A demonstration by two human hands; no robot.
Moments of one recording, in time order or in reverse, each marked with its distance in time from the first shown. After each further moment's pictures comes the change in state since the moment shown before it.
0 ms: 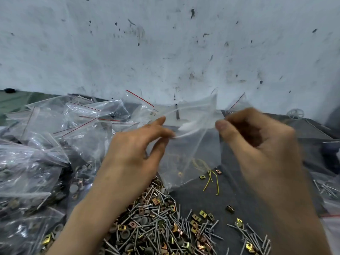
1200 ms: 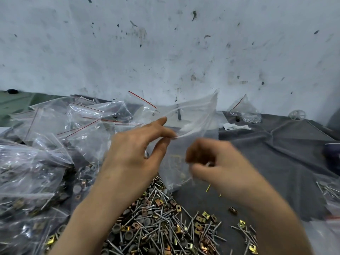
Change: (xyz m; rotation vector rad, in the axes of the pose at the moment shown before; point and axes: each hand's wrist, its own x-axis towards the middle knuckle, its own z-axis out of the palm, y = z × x) left_hand 0.002 0.002 -0.006 -0.002 -0.016 -0.047; right_hand -0.004 0.011 0.032 0.123 -0.616 0.258
